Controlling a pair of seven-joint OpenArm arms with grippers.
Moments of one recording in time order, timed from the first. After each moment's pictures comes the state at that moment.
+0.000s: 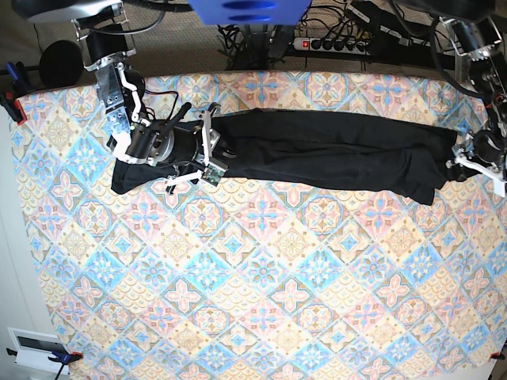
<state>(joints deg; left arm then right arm) 8.5 -30.8 -33.2 85.7 -40.2 -10.2 56.0 -0.9 18.0 -15.0 103.7 22.0 42.8 -54.0</state>
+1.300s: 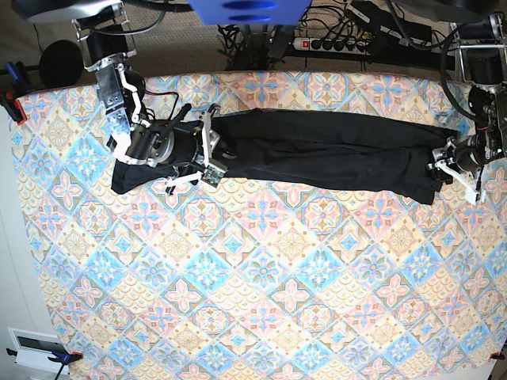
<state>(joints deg) -1.0 -35.1 -7.9 63.0 -50.1 -16.6 50.2 -0.8 17.9 -14.8 103.3 22.0 42.7 -54.0</state>
